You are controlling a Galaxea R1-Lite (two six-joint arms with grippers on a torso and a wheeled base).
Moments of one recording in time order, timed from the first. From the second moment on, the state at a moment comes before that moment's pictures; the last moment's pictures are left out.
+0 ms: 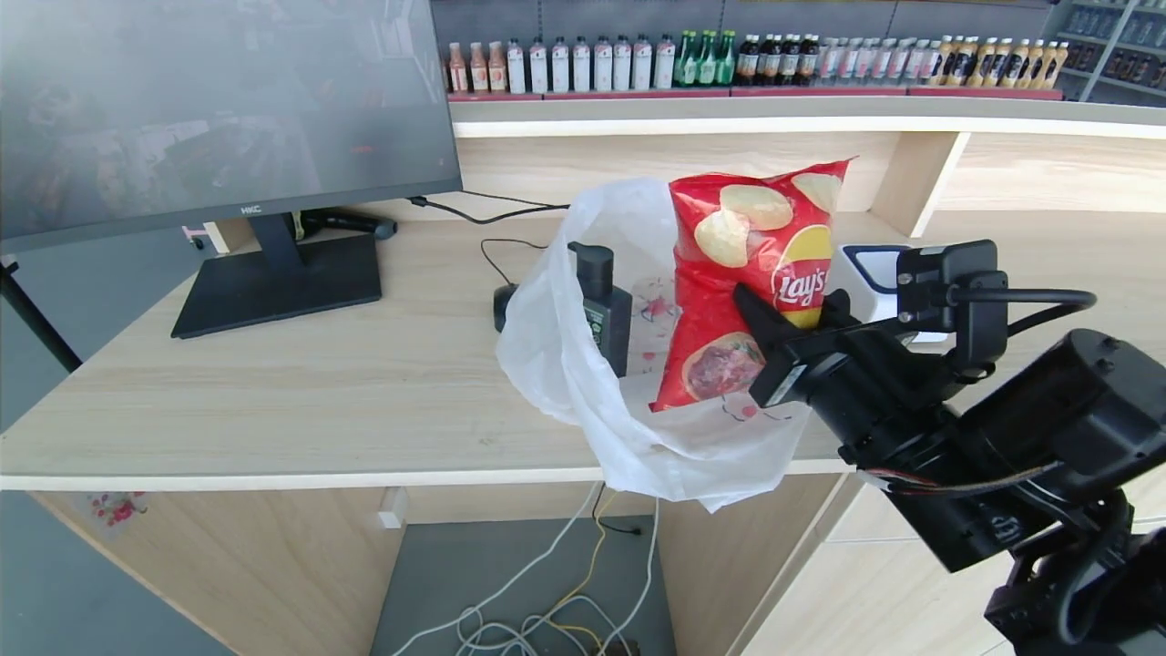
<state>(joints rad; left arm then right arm) 0.00 0.00 0.00 0.00 0.00 0.00 0.67 1.77 -0.55 -1.57 -0.29 -0.10</state>
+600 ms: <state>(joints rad) 0.00 0.00 0.00 0.00 0.00 0.00 0.63 1.82 -0.55 -1.55 -0.17 -0.05</state>
